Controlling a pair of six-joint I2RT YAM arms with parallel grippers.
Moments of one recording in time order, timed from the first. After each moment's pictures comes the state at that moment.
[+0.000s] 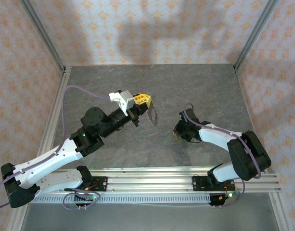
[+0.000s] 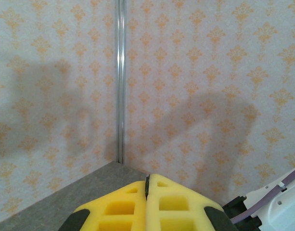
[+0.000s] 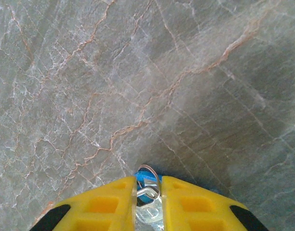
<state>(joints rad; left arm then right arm) -0.88 0.97 0.92 0.26 -0.01 -0.04 0.47 1.42 0.62 -0.25 -0.07 1.01</state>
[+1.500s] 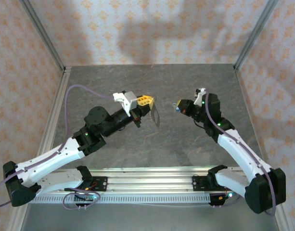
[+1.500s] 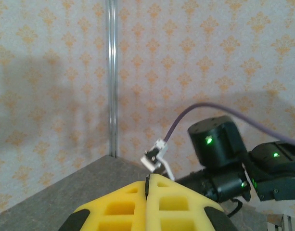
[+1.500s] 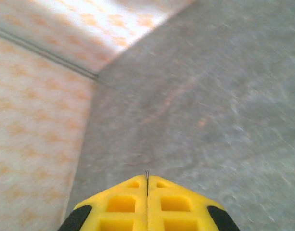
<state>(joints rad) -0.88 1.00 0.92 0.26 0.04 -0.05 0.30 1.02 0.75 -0.11 -0.39 0.76</state>
